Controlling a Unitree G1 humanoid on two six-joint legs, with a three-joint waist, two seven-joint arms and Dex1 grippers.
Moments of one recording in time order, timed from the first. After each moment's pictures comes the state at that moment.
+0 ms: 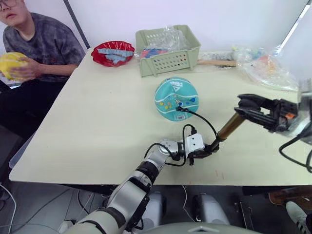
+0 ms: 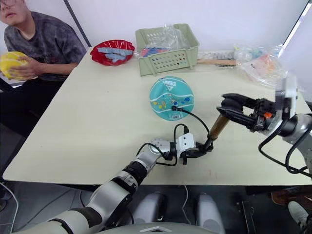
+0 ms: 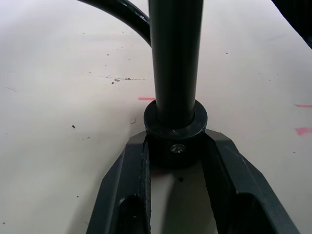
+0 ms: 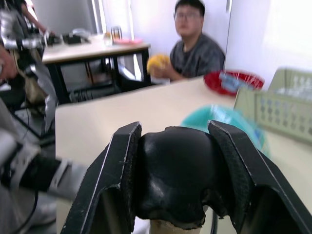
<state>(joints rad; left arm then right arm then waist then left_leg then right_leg) -0.62 0.01 -0.39 0.95 0.15 -0.35 -0.91 -0.18 -0.81 -0.28 -0.37 0.90 0.49 0.97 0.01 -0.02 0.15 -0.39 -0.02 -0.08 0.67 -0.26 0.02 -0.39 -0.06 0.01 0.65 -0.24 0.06</state>
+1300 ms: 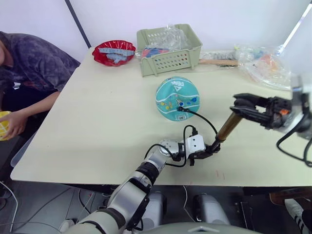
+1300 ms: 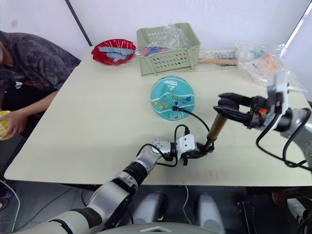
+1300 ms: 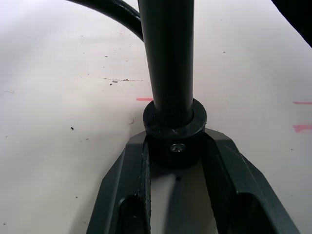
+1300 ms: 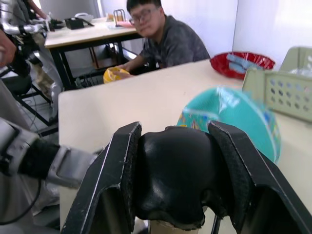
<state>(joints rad) -0.62 0.01 -0.40 0.93 0.17 -0.38 -0.90 -0.35 -0.92 -0.31 -0.34 1.03 0.64 0.94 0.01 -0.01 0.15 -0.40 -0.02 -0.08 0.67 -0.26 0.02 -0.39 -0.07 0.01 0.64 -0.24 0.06</state>
